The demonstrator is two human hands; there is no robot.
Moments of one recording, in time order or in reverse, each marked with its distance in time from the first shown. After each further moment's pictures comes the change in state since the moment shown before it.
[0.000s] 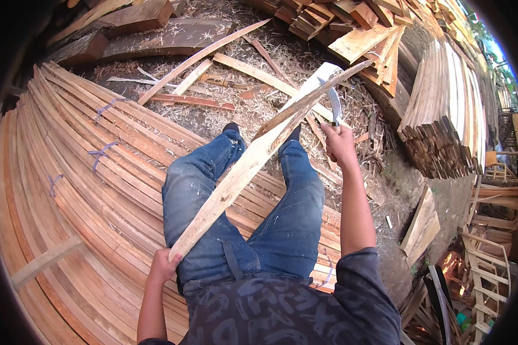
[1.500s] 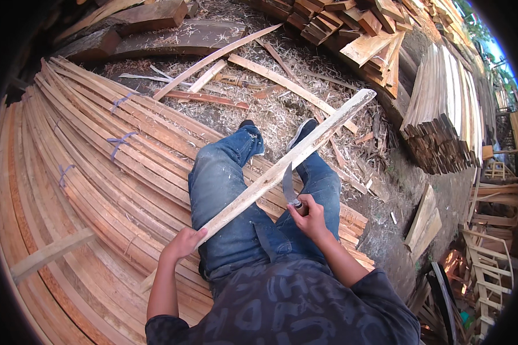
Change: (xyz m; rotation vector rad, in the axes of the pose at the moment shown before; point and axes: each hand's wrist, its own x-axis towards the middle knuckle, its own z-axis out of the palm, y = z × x) left_hand 0.028 -0.005 -0.035 0.001 -0.321 -0.043; right_hand -0.222 0.058 0.108 -0.339 -0.055 -0.492
